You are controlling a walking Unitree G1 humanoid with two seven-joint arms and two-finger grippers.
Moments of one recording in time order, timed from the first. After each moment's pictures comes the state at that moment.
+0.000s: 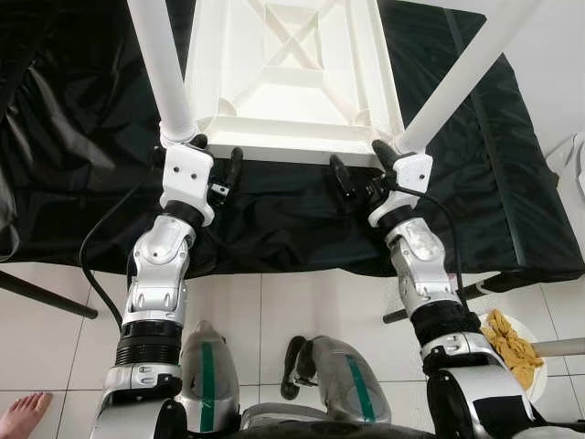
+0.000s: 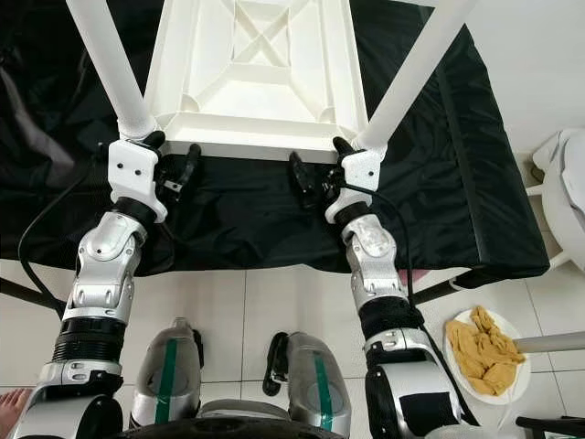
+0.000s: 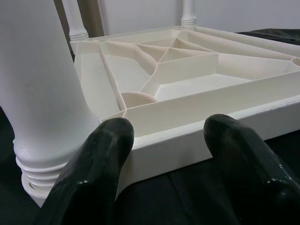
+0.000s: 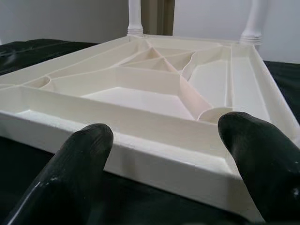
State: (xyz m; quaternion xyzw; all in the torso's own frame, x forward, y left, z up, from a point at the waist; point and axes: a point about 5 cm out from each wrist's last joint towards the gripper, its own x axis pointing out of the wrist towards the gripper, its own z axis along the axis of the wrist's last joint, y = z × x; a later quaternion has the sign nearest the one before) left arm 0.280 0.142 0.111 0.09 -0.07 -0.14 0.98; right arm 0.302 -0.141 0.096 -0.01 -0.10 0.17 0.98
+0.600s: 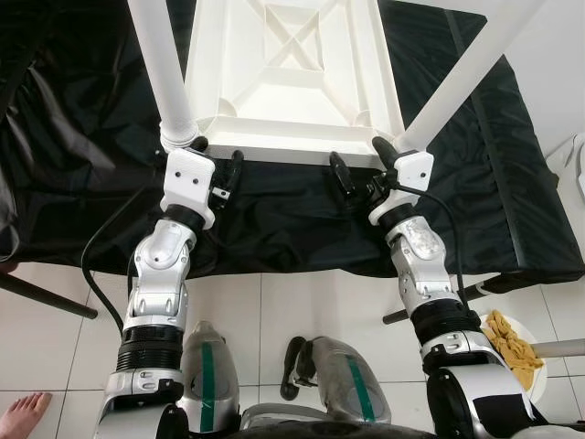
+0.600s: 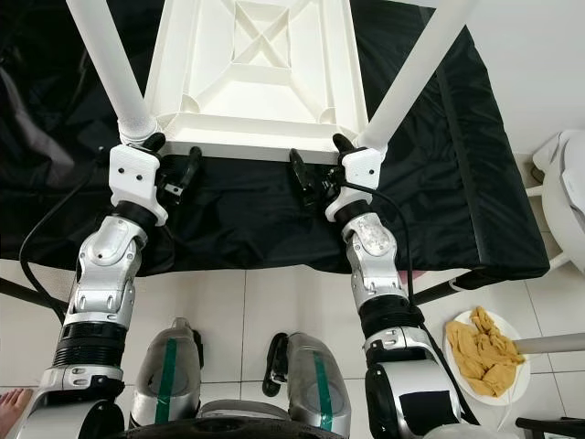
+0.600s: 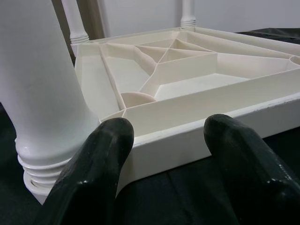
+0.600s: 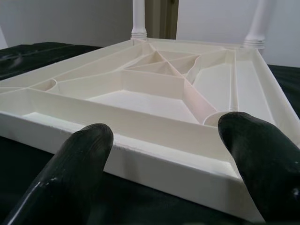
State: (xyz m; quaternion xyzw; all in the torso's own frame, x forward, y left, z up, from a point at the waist) left arm 0.278 0.142 0.110 0.10 -0.08 -0.14 0.98; right arm 0.300 -0.138 0.097 -0.01 -0.10 0.18 0.98
